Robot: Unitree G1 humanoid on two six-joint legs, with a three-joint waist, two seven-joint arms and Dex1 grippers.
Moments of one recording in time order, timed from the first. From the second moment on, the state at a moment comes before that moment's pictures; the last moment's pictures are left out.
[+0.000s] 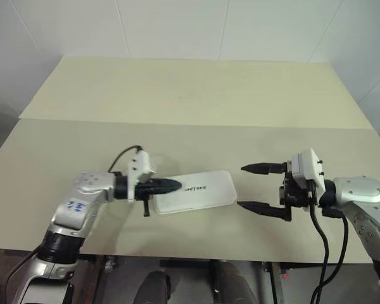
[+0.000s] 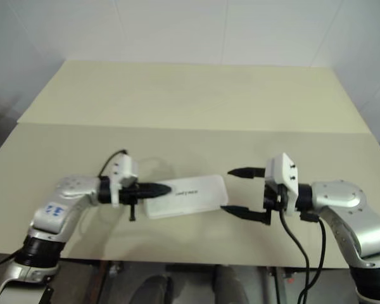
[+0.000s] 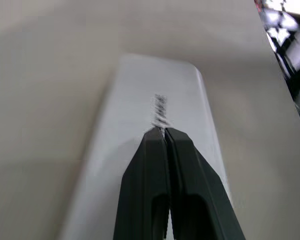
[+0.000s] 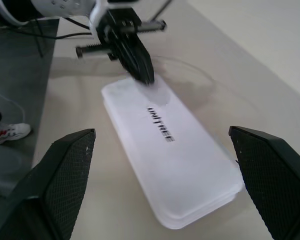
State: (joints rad) left arm -0.38 0.59 0.01 -0.11 -0.41 0.39 -1.06; right arm -0.23 -0.81 -0.11 -0.39 0.62 0.42 1.11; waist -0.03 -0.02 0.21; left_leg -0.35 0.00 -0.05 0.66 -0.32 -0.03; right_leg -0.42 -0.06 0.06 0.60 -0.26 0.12
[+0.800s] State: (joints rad) left arm -0.39 0.65 0.17 0.06 -0.48 0.23 -1.18; right arm -0.20 -0.82 -0.19 -0.24 0.55 0.27 1.11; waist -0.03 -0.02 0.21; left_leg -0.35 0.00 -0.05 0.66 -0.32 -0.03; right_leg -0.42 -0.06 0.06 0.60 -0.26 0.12
